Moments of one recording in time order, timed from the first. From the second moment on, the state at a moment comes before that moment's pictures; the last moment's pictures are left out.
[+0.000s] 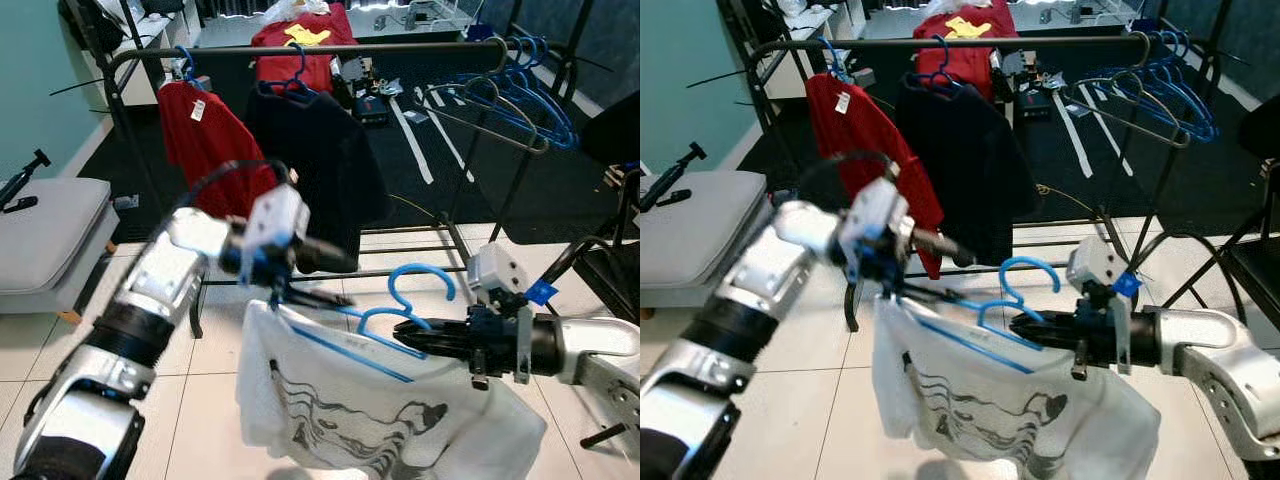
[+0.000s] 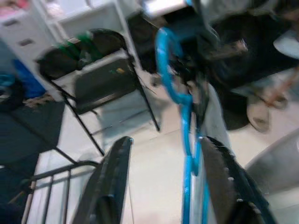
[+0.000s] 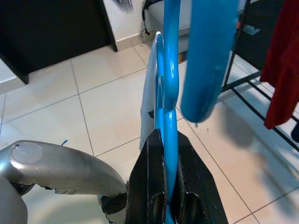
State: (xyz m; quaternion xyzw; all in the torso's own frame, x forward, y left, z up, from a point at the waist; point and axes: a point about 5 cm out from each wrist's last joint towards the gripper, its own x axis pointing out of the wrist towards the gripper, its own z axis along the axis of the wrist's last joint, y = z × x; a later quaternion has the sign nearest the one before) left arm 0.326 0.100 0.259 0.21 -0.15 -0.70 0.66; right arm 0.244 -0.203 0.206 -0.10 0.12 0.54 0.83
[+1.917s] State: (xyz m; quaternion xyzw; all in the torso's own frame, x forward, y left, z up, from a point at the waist) left arm 0.360 0.187 0.251 0.24 -0.07 -0.57 0.78; right arm 0.222 -0.248 0.252 -0.16 0.11 0.47 0.86
